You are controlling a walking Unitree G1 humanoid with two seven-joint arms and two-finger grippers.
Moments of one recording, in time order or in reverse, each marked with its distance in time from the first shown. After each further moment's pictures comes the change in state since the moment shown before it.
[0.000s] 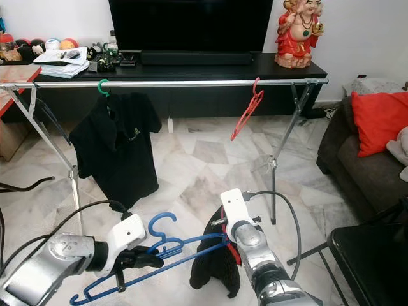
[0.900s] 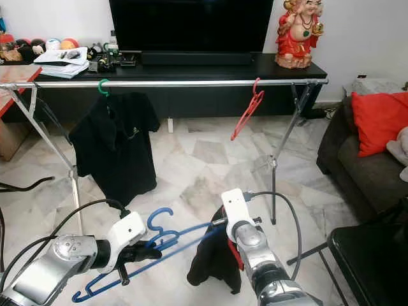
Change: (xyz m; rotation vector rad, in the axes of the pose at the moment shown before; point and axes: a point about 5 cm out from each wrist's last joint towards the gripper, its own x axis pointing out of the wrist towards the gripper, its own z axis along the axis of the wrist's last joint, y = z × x) left arm 0.001 0.004 -0.004 -0.021 -0.006 0.036; right arm 0.000 0.000 -0.001 0.014 0.002 -0.004
